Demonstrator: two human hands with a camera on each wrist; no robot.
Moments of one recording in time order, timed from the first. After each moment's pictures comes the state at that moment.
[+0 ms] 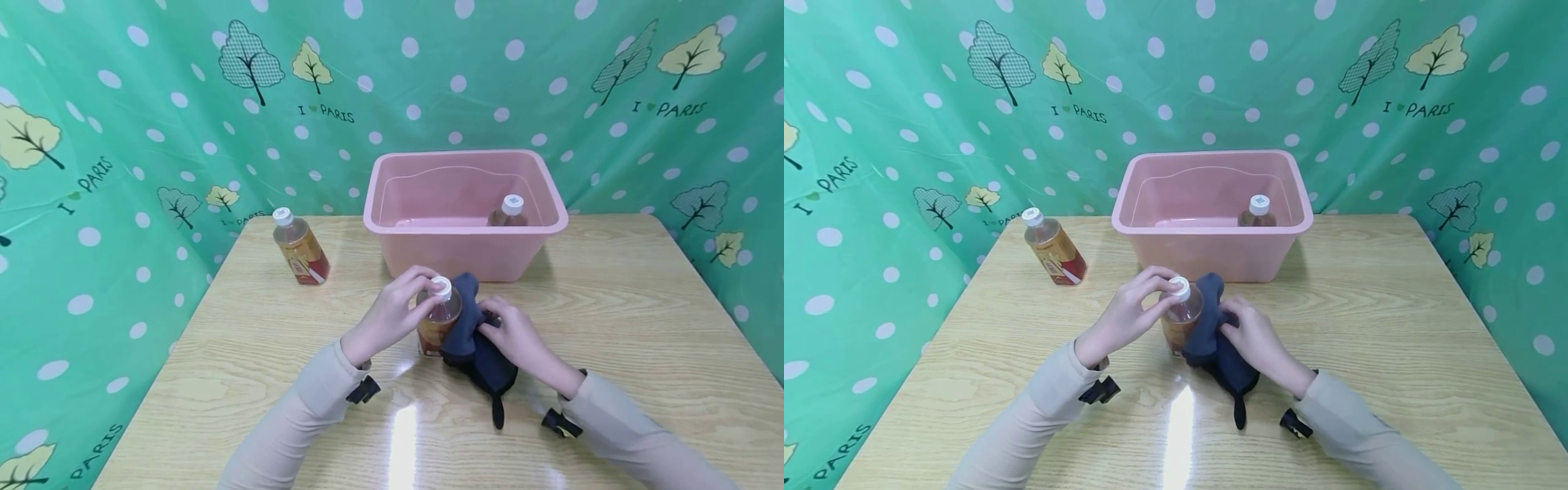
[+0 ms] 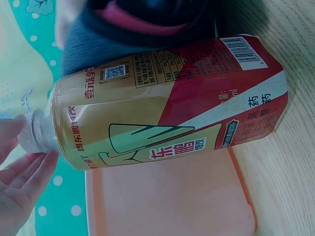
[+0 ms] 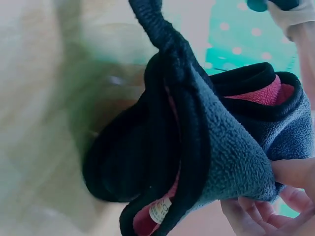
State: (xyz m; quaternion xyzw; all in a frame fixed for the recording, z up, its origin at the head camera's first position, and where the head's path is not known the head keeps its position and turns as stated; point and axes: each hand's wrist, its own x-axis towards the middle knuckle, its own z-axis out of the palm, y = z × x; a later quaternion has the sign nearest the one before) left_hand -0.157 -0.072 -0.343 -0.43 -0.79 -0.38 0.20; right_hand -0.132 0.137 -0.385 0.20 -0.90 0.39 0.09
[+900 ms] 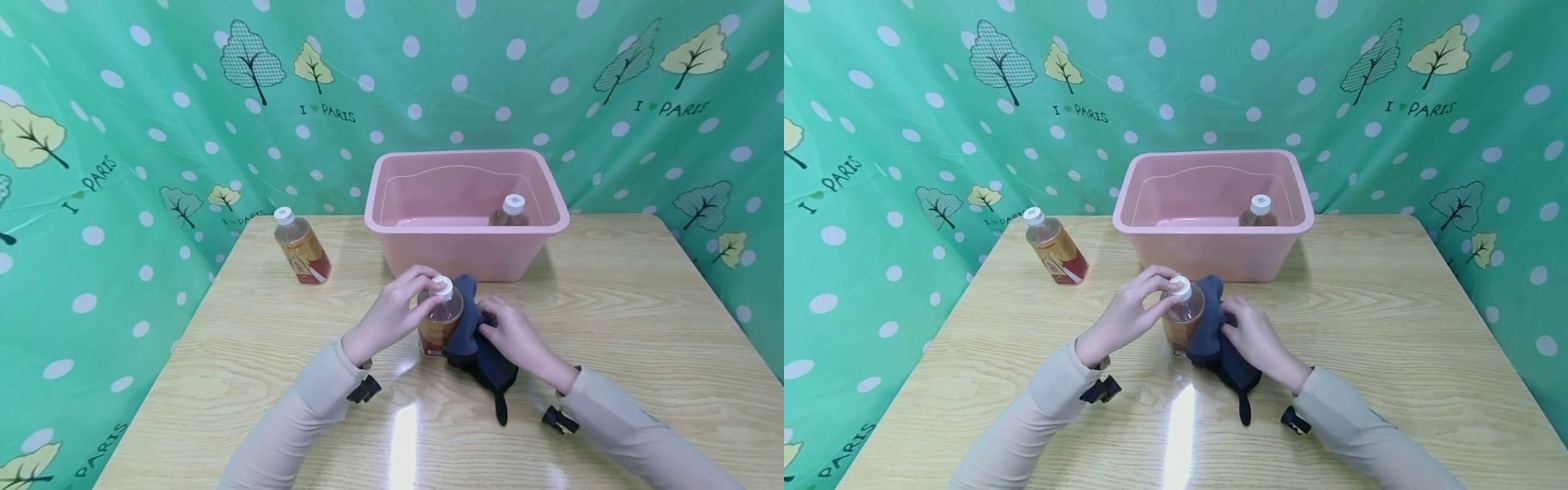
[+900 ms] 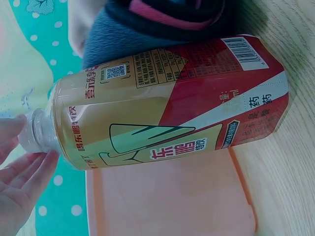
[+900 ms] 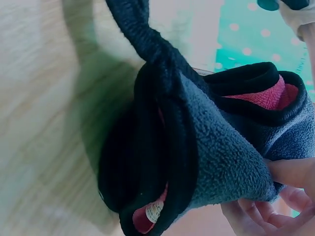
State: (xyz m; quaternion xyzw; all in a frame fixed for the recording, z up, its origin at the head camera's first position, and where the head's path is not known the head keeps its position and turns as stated) left_hand -0.157 -0.071 -0.343 -0.43 -0.79 -0.39 0.21; right_hand -0.137 0.137 -0.392 0.20 -0.91 0.37 0.07
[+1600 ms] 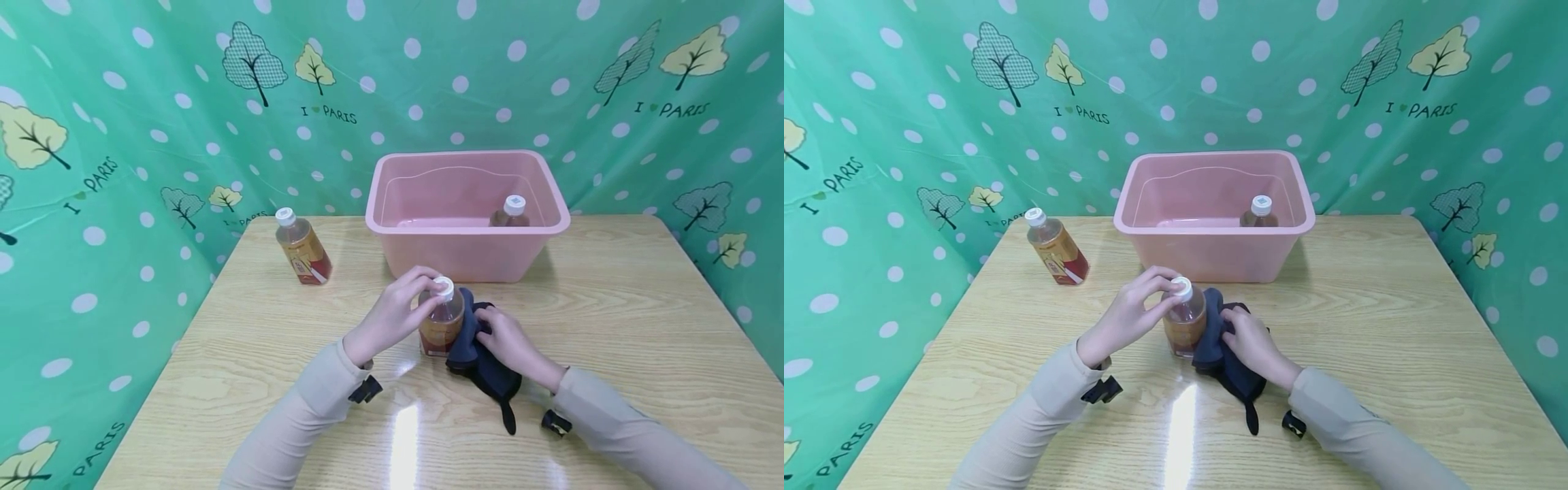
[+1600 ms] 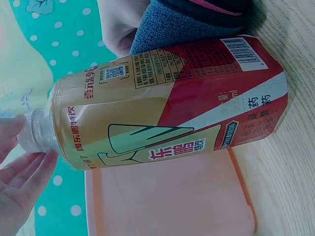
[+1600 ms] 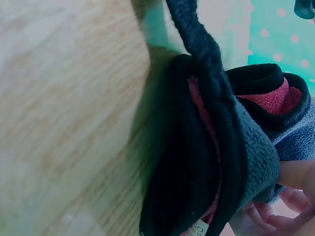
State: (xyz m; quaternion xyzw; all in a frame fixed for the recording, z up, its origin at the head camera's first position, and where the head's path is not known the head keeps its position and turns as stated) left_hand -0.156 -0.072 -0.343 -0.43 -0.79 -0.38 0.20; right_hand -0.143 0.135 -0.418 0.20 -0.92 0.33 0.03
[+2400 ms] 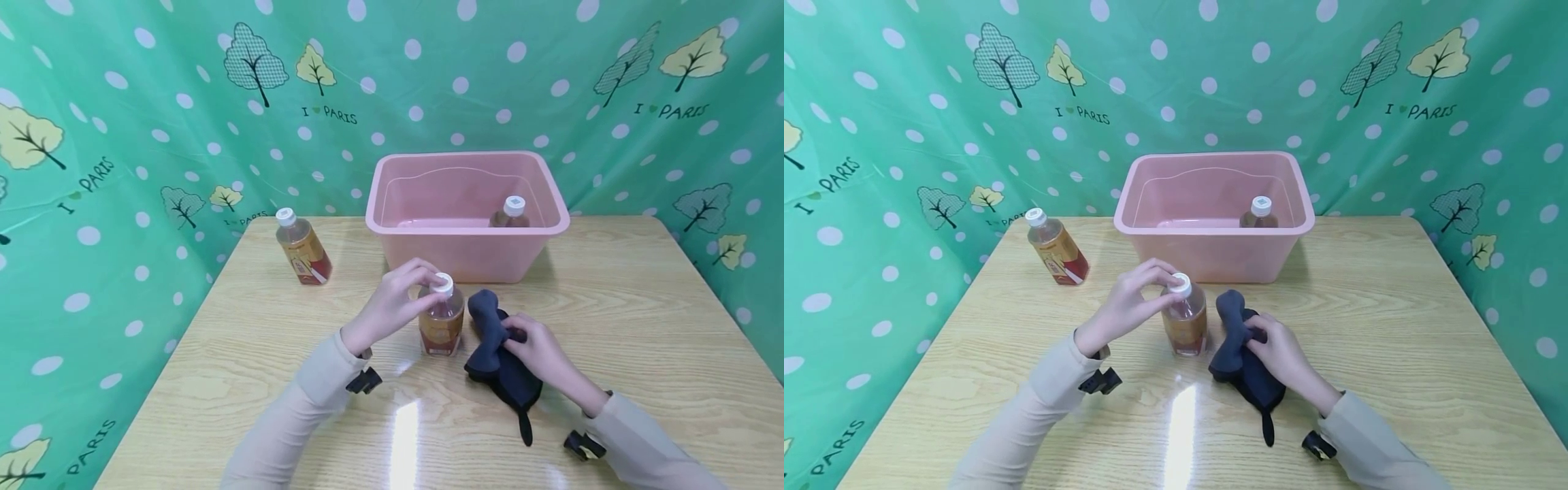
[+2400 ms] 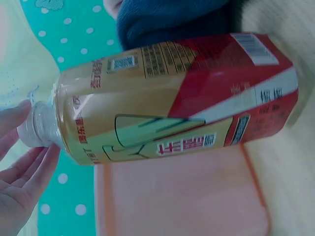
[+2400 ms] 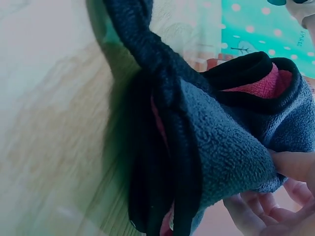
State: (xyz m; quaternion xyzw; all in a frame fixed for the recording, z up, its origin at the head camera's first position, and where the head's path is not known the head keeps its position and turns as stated) left_hand -0.166 -0.071 -0.333 -0.44 -0.76 -0.43 0.20; right_hand -0.119 0.169 -0.407 0.16 -0.90 0.40 0.07
